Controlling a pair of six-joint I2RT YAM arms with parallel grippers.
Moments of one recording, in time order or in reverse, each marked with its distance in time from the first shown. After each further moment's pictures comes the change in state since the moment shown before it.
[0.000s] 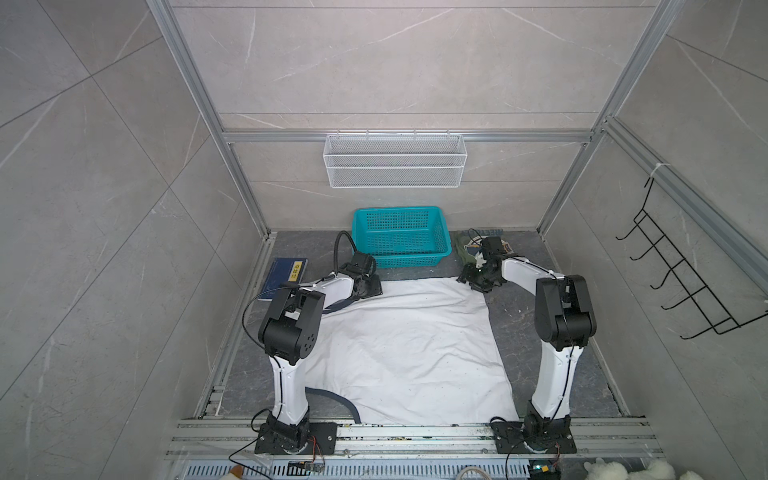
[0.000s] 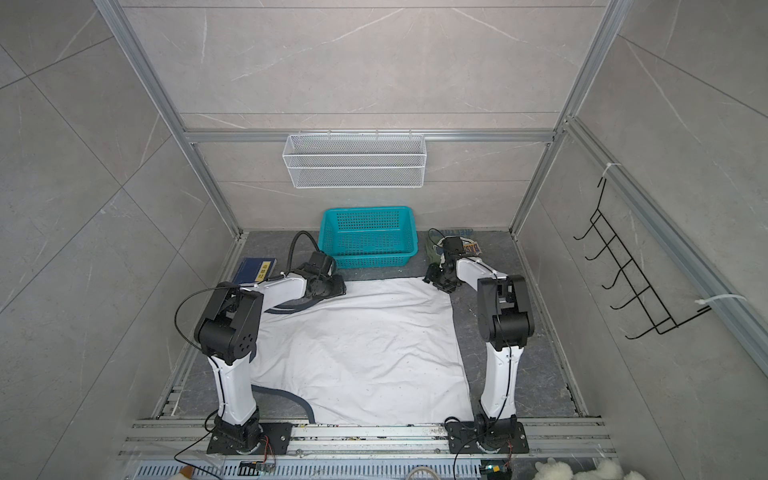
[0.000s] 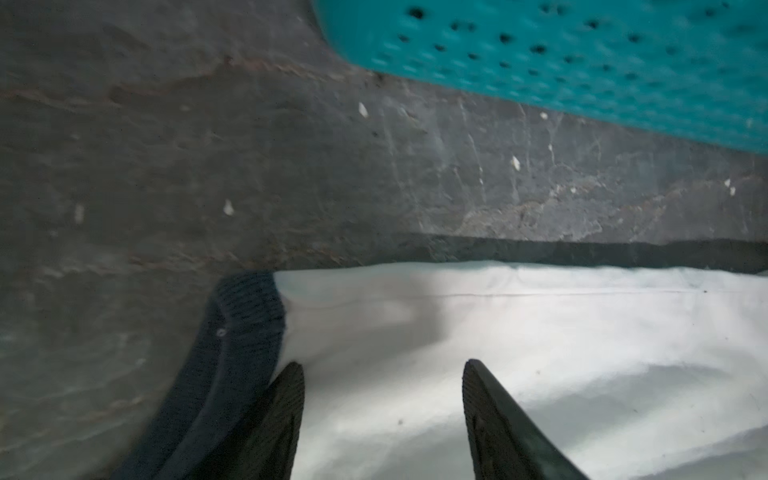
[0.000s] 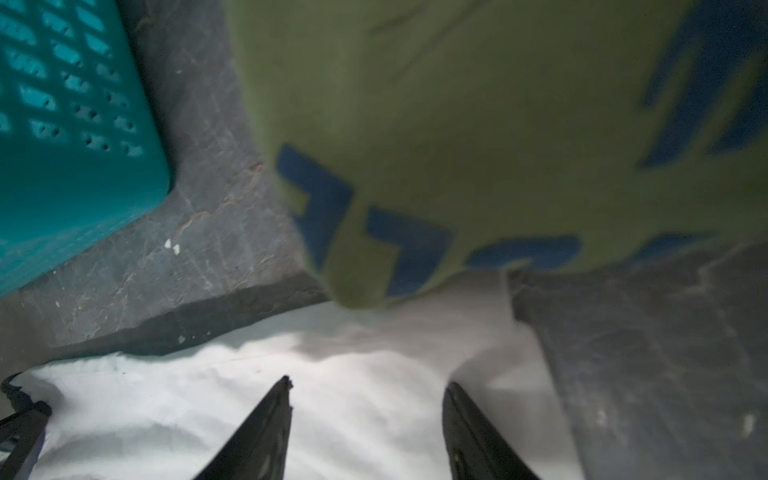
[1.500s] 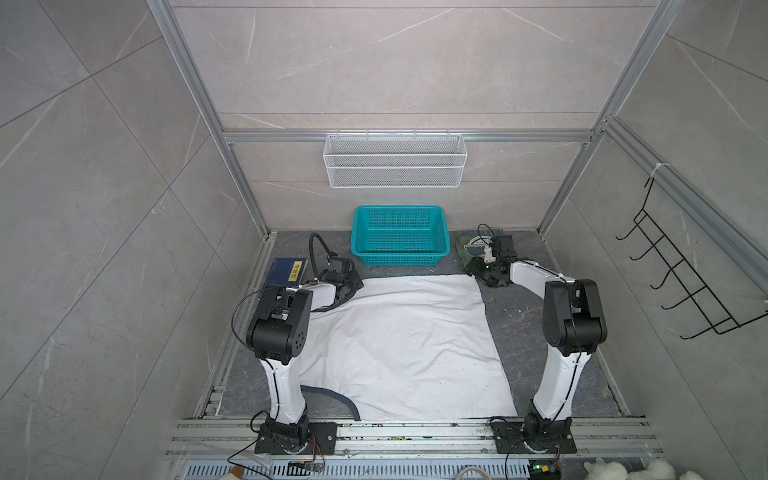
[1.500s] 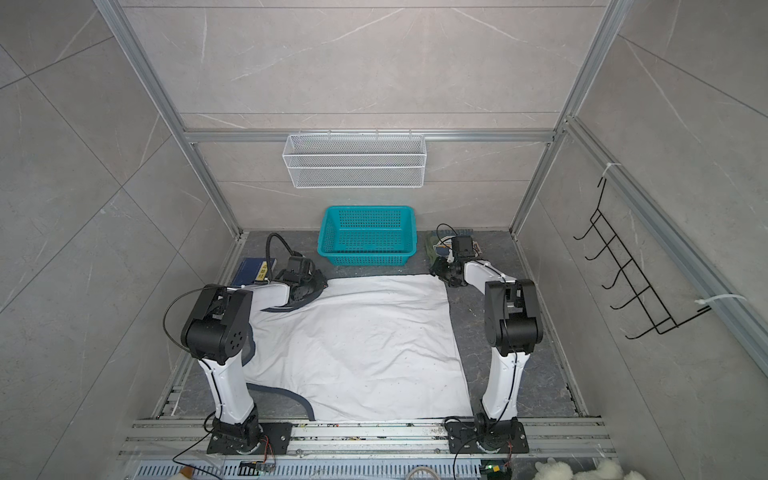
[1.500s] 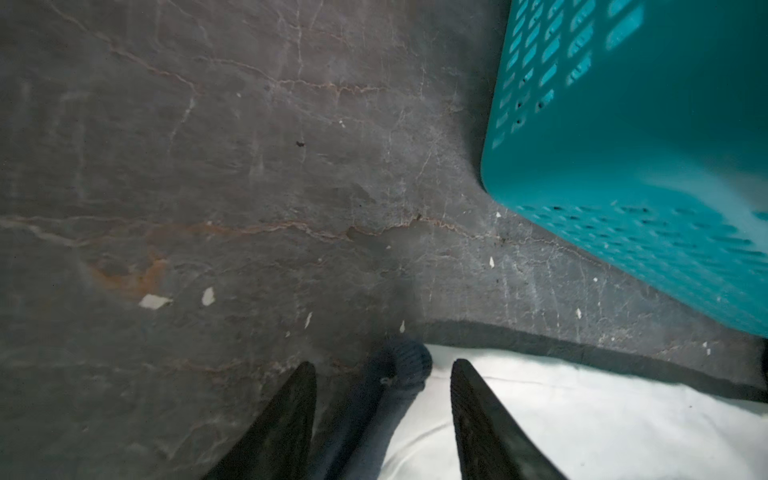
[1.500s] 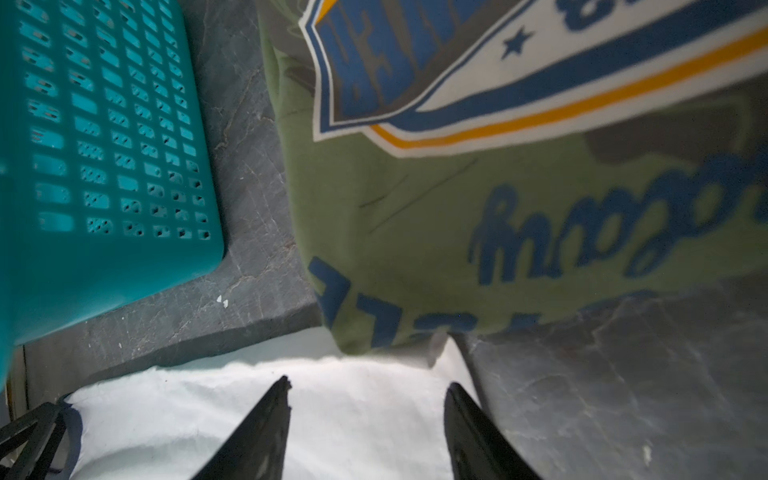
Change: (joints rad) left arm 0.113 -0.027 -0.167 0.336 -0.014 -0.115; right arm -0.035 -0.074 -0.087 0.185 0.010 0.027
